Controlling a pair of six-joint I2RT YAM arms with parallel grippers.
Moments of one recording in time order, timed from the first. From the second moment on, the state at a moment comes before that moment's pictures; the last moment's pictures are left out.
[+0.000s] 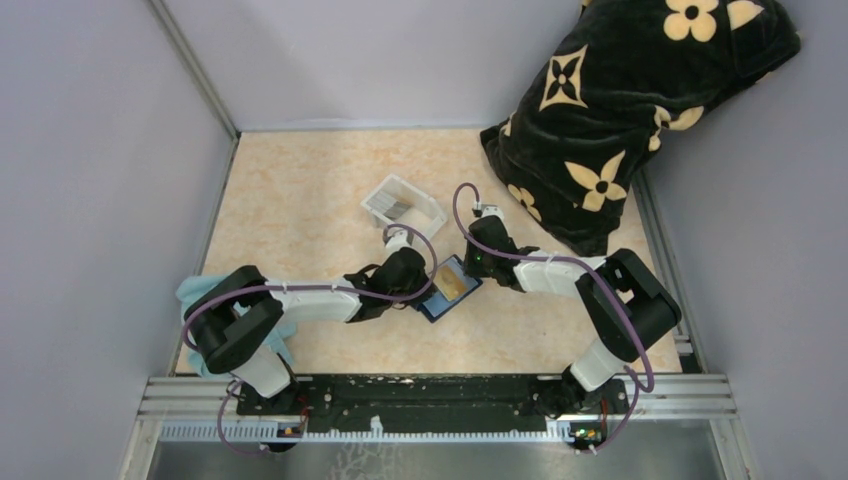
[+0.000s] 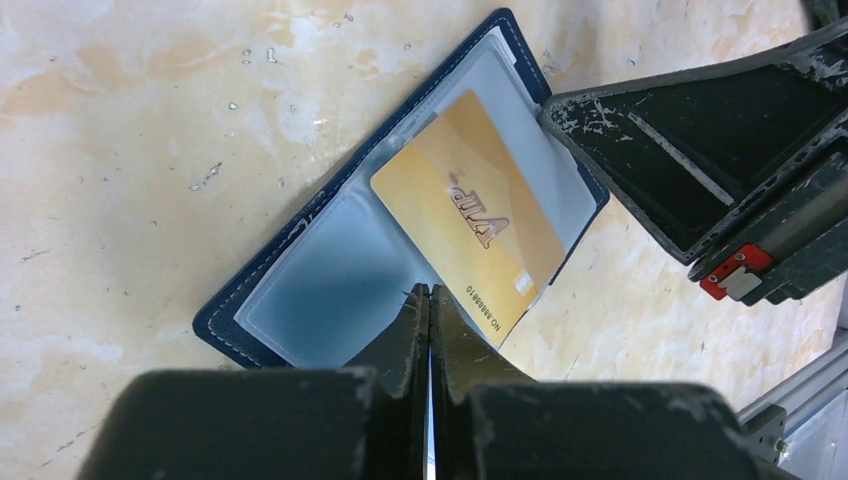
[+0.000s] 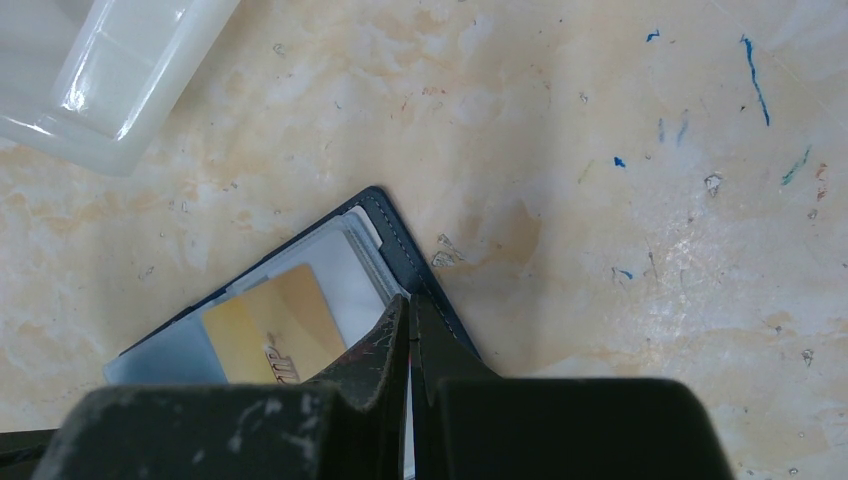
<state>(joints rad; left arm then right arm) -0.95 1.59 0.70 0.17 -0.25 -1.00 0.63 1.58 0.72 0.05 0.10 0.55</state>
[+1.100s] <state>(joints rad) -1.00 1.66 0.76 0.15 -0.25 -0.95 0.63 1.58 0.72 0.05 0.10 0.55</state>
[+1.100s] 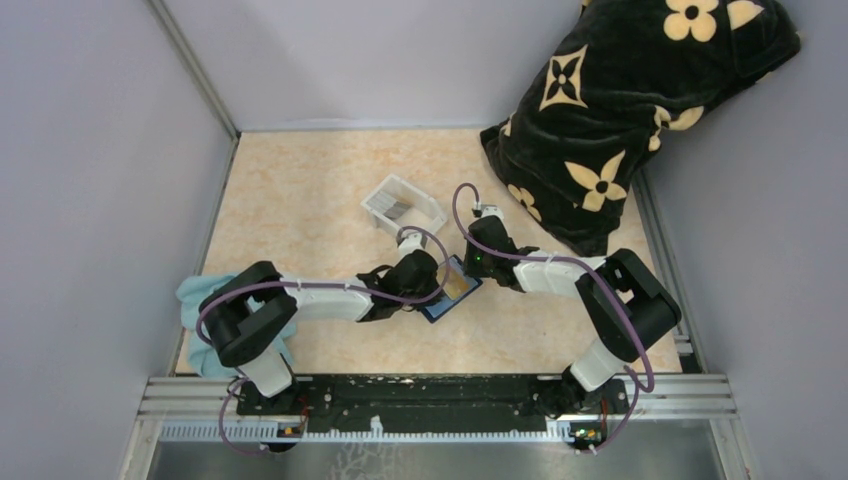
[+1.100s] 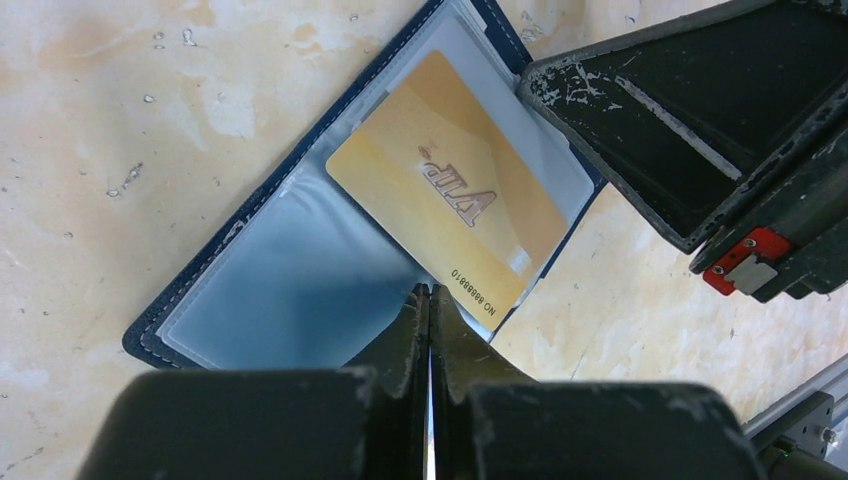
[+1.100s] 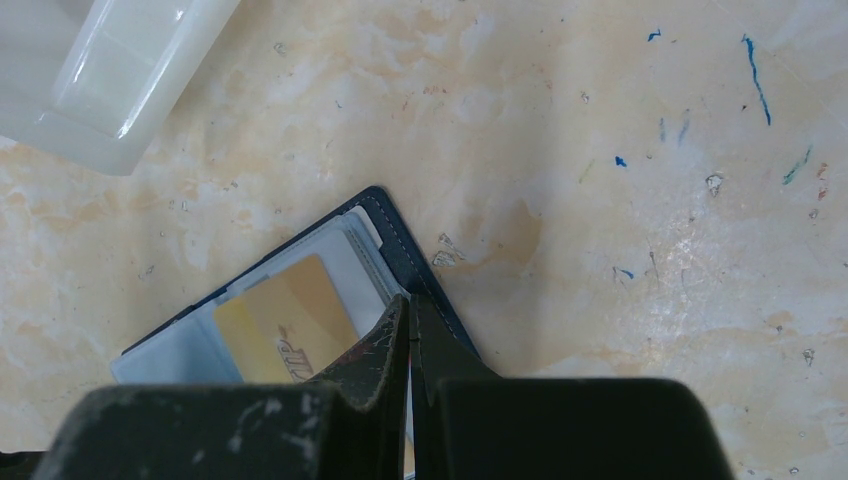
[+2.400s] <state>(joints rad) -1.00 1.73 0.84 0.12 -0.30 -0.93 0.63 1.58 0.72 0.05 0.10 0.55</state>
